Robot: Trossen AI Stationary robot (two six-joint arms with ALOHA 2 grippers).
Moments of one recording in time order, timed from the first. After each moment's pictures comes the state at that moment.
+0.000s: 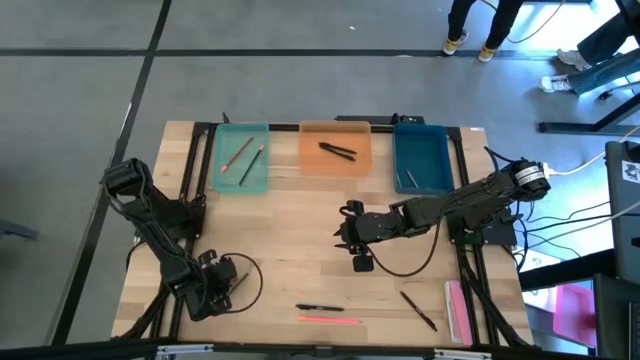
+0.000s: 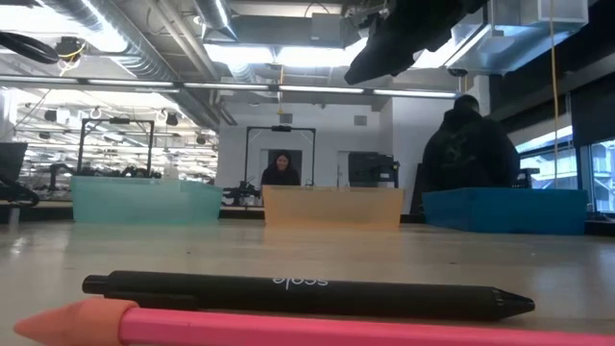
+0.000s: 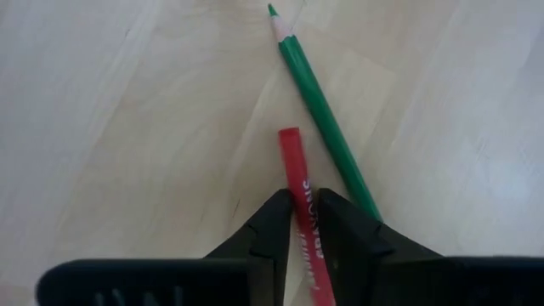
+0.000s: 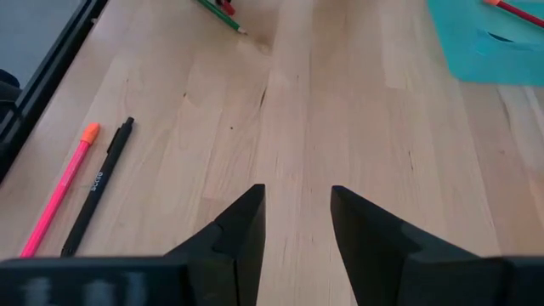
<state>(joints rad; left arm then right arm) -1.04 1.53 0.69 -0.59 -0.30 -1.54 0.28 1.55 1.07 -0.24 0.16 0.07</state>
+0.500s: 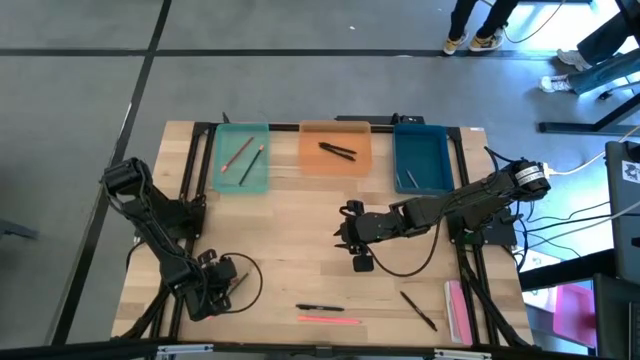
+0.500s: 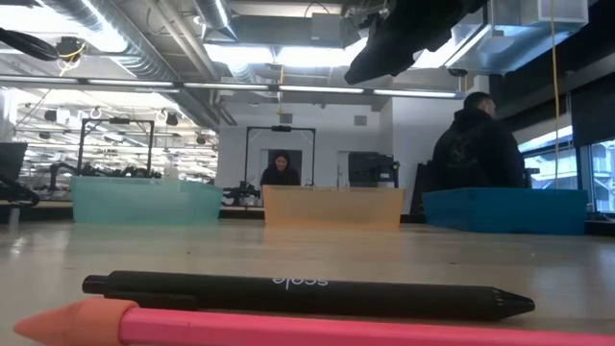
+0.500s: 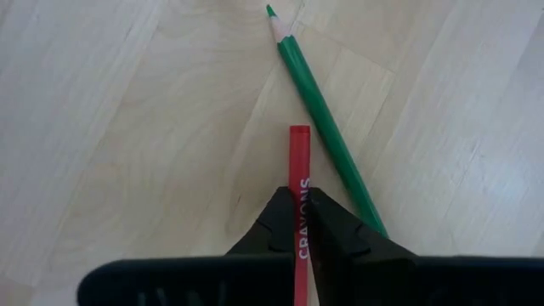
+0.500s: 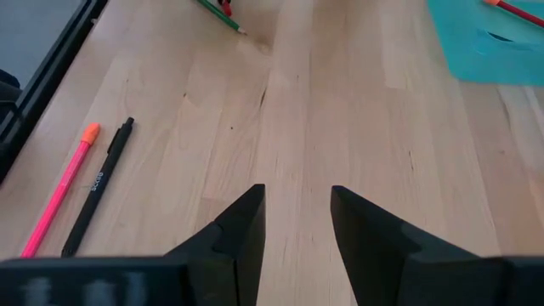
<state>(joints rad) -1.04 1.53 0.69 -0.60 -0.30 -1.54 0.28 1.55 1.07 -0.24 0.16 0.08</state>
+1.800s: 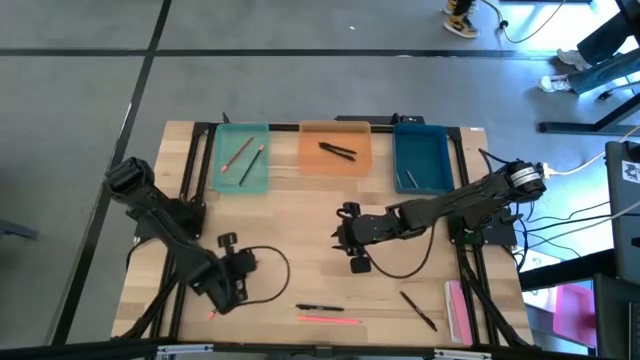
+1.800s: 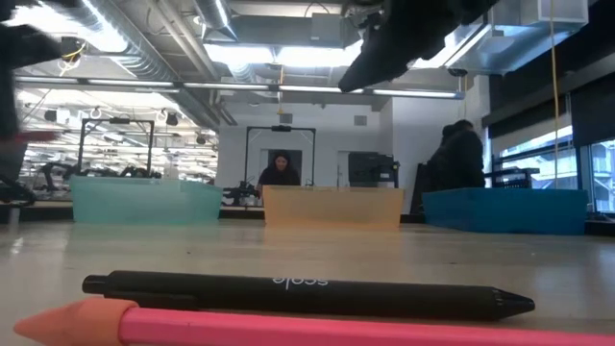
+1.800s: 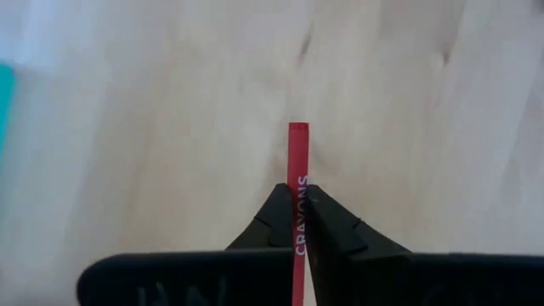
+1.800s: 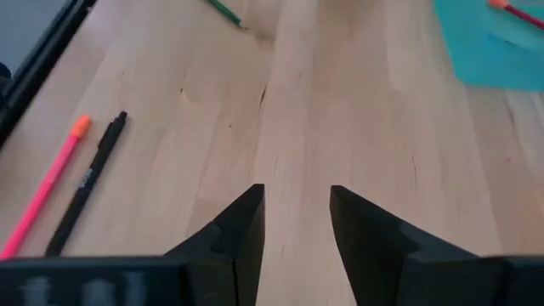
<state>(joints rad) -0.83 1.53 1.00 -0.96 -0.46 -1.09 0.28 1.59 1.07 -0.21 0.16 0.04</state>
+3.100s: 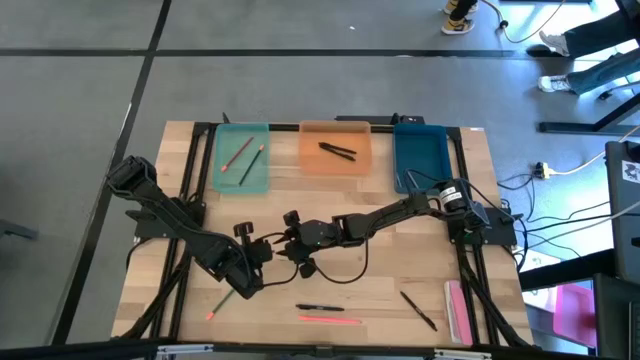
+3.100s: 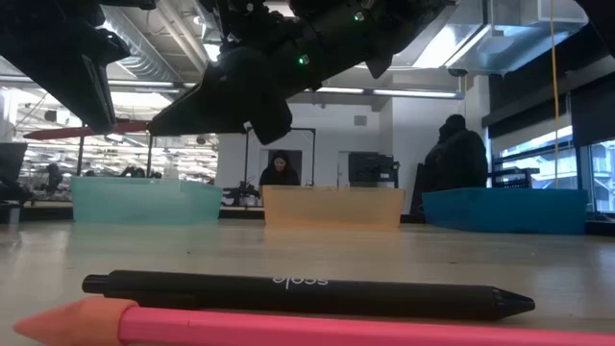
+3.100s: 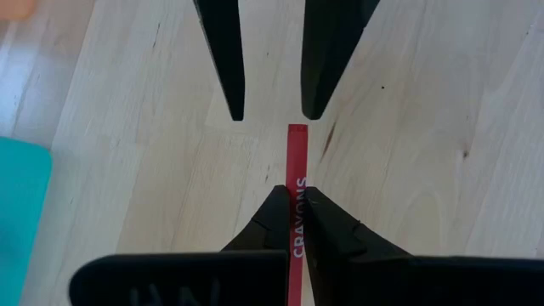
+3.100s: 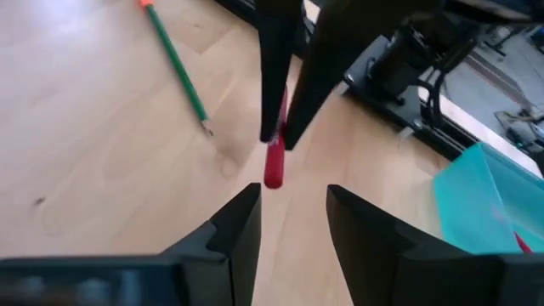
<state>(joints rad) -0.65 1.53 1.03 -0.88 -0.50 -0.85 0.20 2.17 1.45 0.25 0.09 -0.46</state>
